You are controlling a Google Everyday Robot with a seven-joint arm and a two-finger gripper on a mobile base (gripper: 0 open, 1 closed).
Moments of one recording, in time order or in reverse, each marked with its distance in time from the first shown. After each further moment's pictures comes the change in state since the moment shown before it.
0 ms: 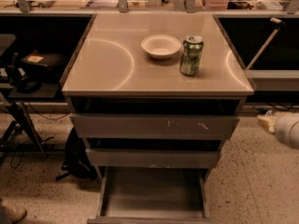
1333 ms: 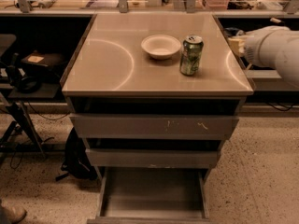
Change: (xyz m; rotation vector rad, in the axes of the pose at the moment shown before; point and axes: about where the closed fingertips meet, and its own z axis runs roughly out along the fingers) arm -0.267 0.052 -0.007 -0.032 -0.282 -0.133
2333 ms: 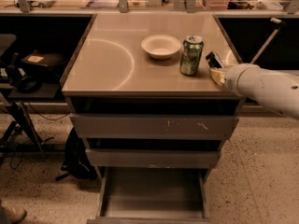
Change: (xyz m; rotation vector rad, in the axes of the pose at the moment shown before) arm 0.099 0.056 0.055 -0.142 0.060 0.126
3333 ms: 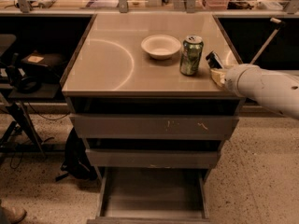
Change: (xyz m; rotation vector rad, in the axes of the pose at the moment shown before) arm 0.000 0.000 0.000 0.000 0.000 0.000
